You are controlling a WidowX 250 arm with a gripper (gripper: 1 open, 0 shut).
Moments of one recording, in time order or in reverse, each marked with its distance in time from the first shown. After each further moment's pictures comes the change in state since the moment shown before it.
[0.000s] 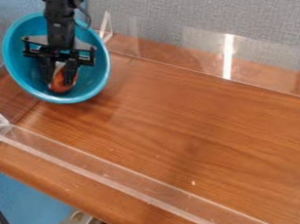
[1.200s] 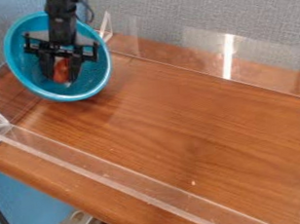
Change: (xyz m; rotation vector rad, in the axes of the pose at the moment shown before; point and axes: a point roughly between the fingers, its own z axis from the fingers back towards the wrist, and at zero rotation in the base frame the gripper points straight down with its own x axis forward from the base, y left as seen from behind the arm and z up) arm -0.008 -0.003 0.027 -0.017 -0.056 0.026
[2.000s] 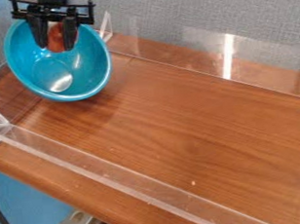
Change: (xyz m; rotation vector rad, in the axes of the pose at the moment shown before) arm -0.010 -0.002 0.050 -0.065 -0.048 0.003
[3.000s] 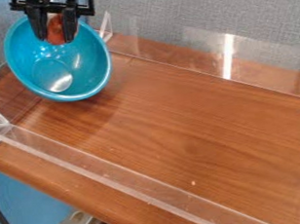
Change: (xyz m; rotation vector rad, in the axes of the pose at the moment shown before) arm -0.001 0.001 0.013 -0.005 -0.014 0.009
